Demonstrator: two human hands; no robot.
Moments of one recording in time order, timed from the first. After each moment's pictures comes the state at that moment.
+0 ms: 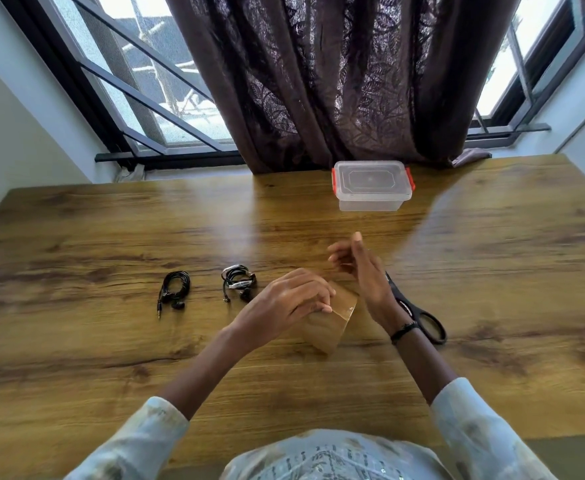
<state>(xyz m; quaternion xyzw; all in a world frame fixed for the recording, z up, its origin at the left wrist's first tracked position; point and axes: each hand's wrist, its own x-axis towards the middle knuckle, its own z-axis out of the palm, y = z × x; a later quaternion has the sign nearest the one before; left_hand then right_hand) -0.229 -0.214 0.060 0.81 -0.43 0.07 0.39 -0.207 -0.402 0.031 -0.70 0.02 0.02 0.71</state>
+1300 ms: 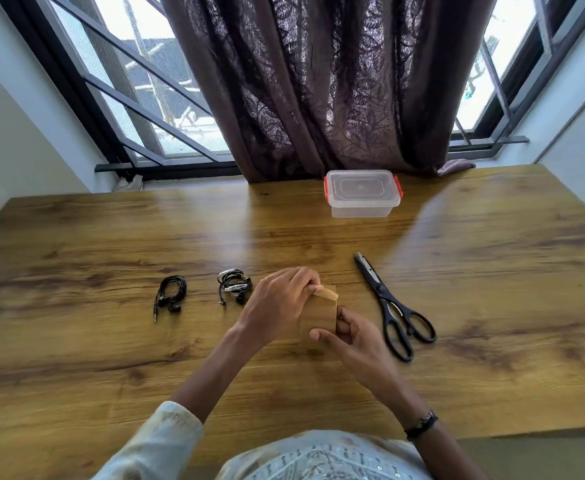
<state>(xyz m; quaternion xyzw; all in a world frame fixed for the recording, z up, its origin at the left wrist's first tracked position) -0.238 -0.226 0.066 0.89 -0.32 0.15 0.28 -0.312 -0.387 0.045 -0.73 0.02 0.11 0.67</state>
